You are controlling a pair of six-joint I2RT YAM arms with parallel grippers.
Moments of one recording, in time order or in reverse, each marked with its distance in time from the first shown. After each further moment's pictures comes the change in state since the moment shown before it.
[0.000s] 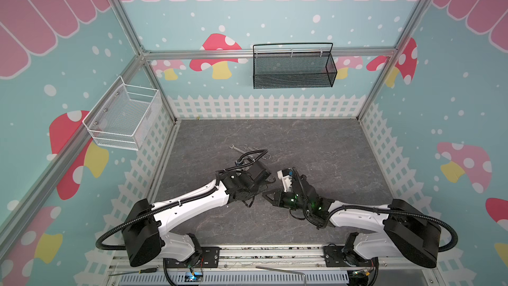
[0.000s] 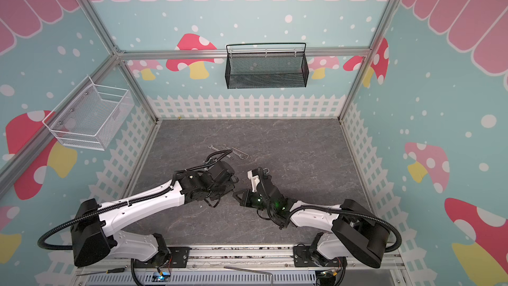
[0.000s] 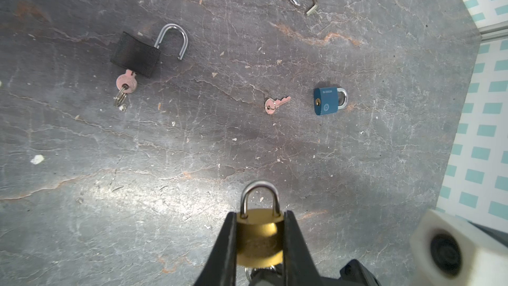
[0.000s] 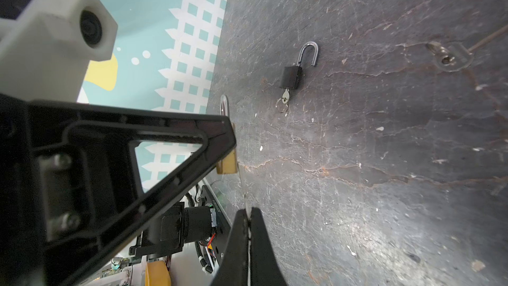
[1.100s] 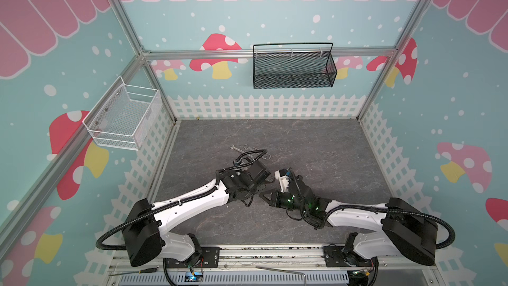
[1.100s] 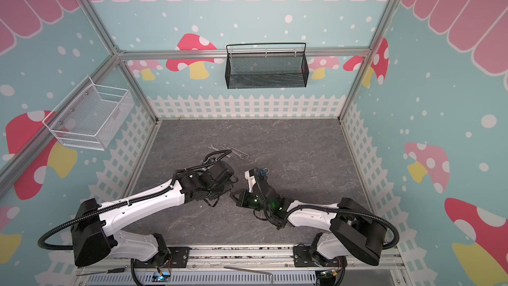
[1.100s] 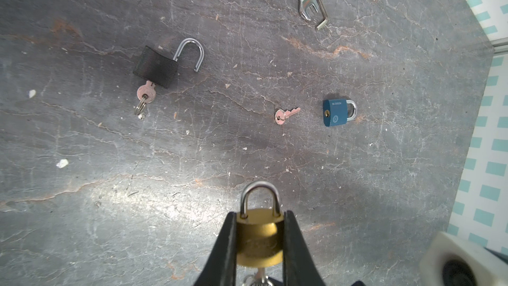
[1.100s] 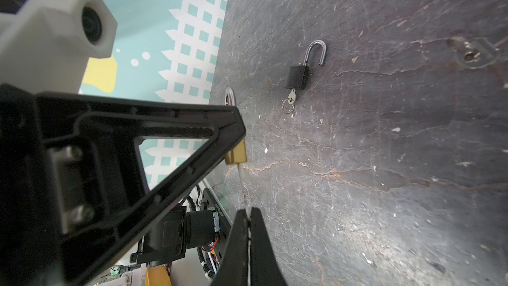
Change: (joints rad) left arm 0.006 0.000 0.002 -0.031 -0.037 -0.014; right arm 0.038 0.022 0.034 -0.016 0.051 0.023
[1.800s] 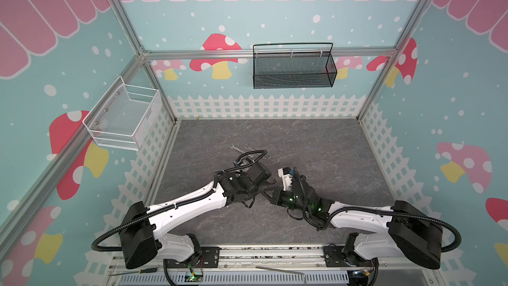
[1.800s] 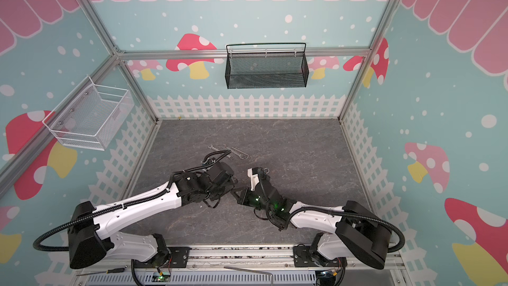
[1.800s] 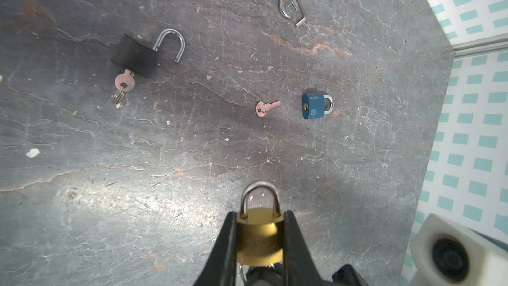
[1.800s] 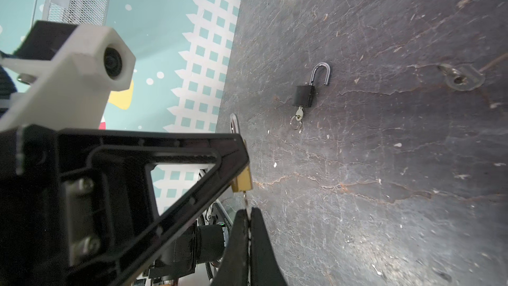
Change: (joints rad) left arm -0.043 -0.034 -0.001 0.029 0.002 -0.039; right arm 0.001 -0.053 -0.016 0.029 0.058 0.021
